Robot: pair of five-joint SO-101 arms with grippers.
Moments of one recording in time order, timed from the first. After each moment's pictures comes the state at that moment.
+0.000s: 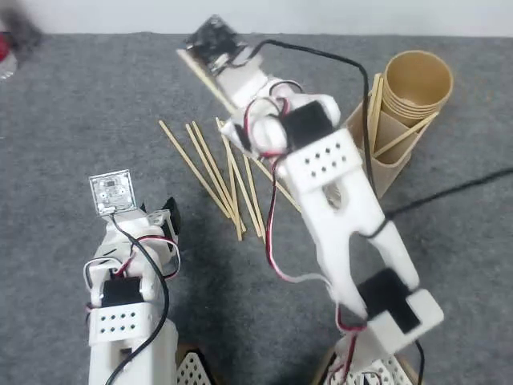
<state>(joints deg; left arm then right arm) -13.6 -70.0 88.2 37.6 10.3 -35.6 3.5 -25.3 75.6 21.6</state>
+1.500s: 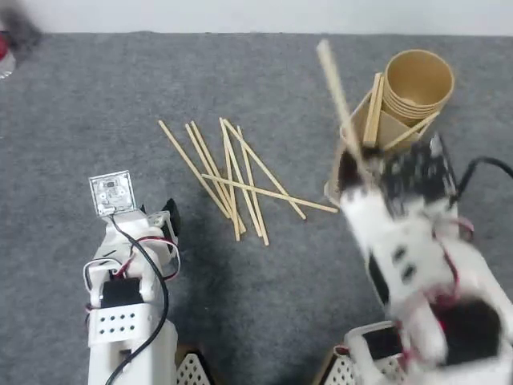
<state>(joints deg) -13.6 -70.0 88.7 37.6 10.3 -14.8 -59.9 18.6 68.0 15.6</state>
